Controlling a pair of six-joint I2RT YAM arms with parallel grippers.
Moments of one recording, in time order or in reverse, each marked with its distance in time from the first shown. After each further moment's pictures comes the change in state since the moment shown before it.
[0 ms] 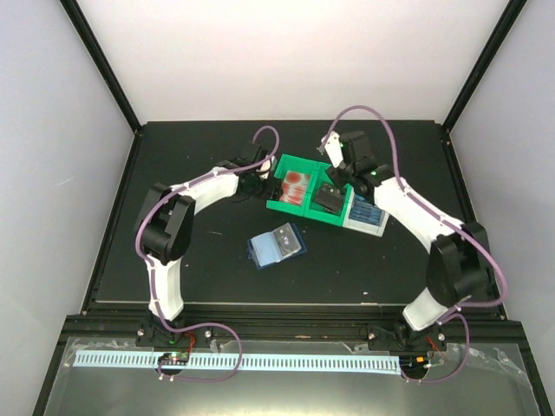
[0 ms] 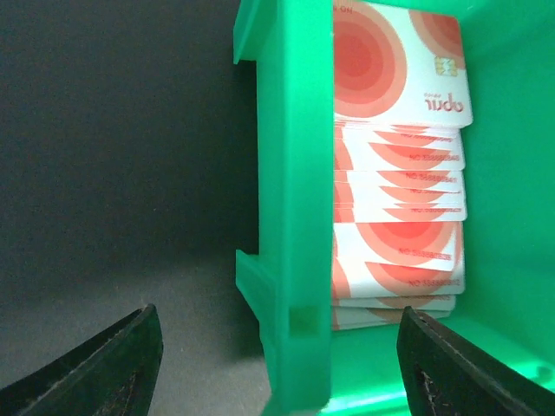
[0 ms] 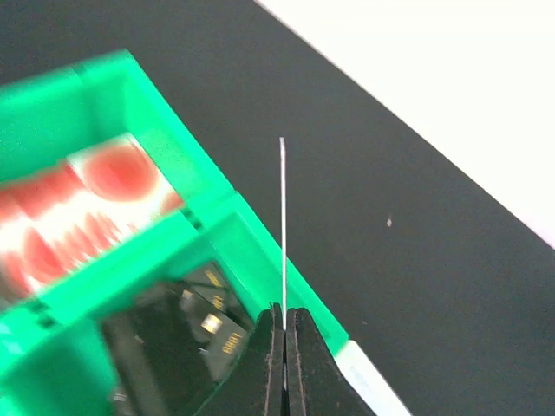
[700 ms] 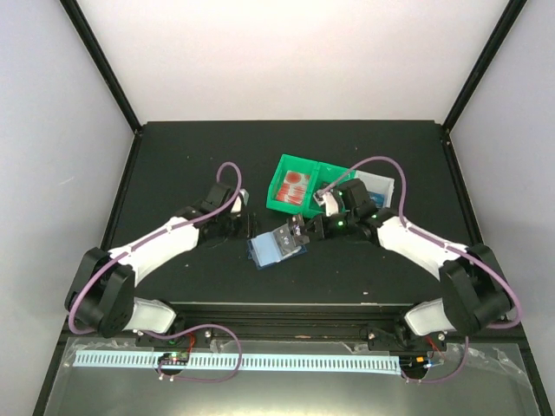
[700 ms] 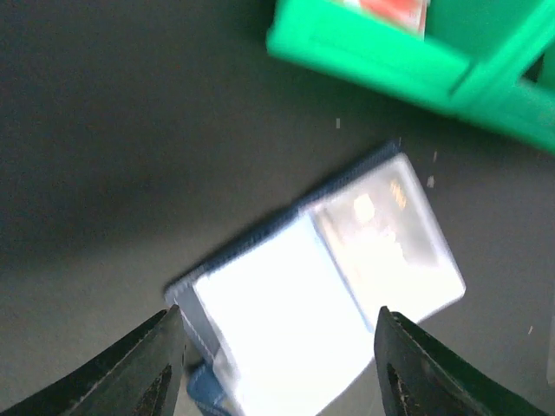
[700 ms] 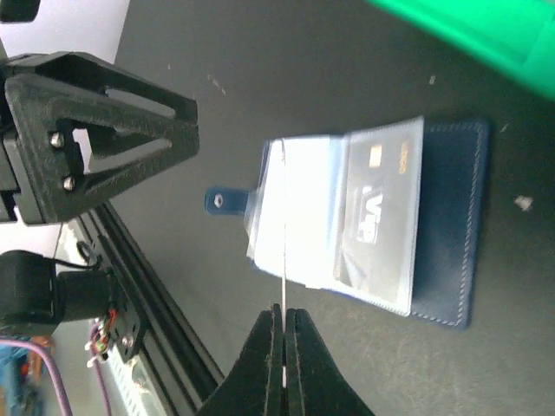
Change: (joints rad) left arm -0.031 -0.624 -0.571 0.017 0.009 -0.248; right arm 0.079 -0.253 -0.414 0.050 -0.838 0.858
